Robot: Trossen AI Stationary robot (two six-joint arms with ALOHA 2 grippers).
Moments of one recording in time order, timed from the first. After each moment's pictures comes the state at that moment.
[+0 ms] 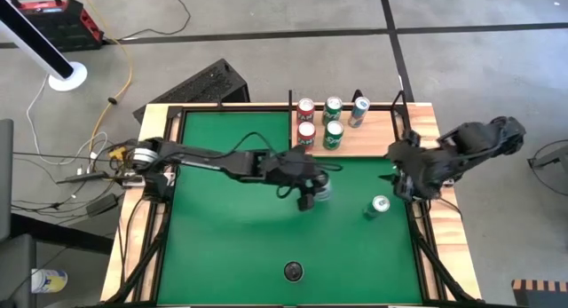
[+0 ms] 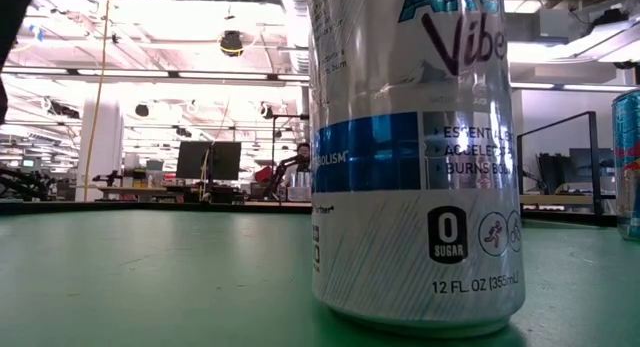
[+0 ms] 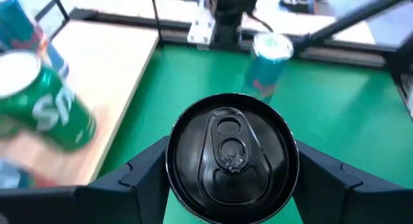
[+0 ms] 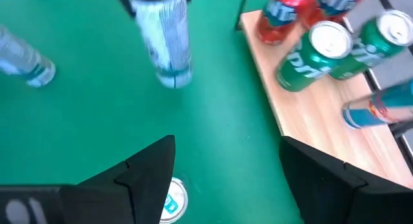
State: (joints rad) left arm -0.06 1.85 1.59 -0.20 -0.19 -0.14; right arm 0.43 1.04 1.47 -1.53 0.43 0.59
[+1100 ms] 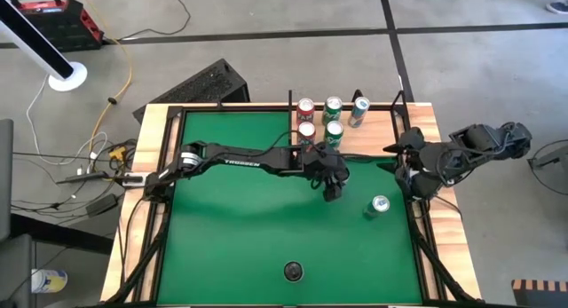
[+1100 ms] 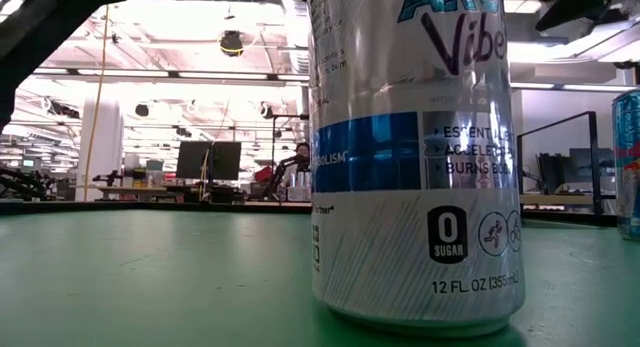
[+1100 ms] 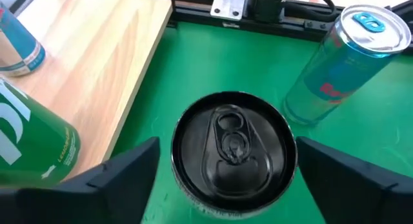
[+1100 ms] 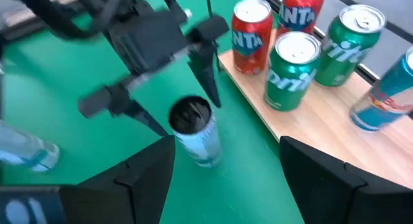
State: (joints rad) left arm 0.03 2.24 1.97 -0.30 -0.14 -0.12; right arm 0.34 0.71 1.10 -1.20 0.53 0.67
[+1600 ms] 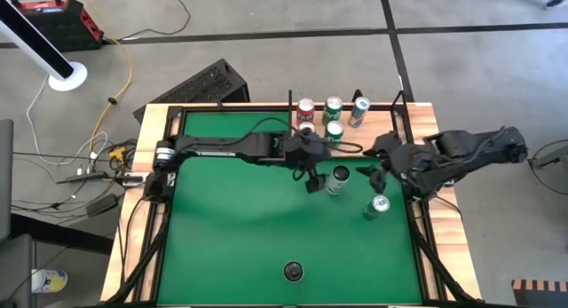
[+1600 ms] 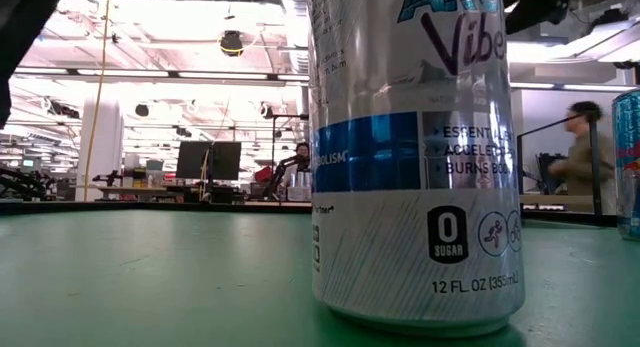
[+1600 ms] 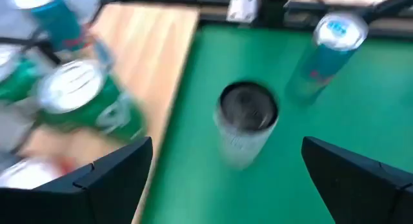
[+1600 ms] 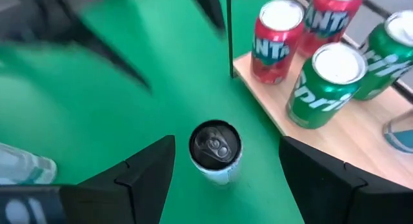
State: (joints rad) left arm 0.03 2.03 1.99 -0.59 -0.20 -0.06; right arm 0.23 0.89 1.10 -1.00 0.45 0.60
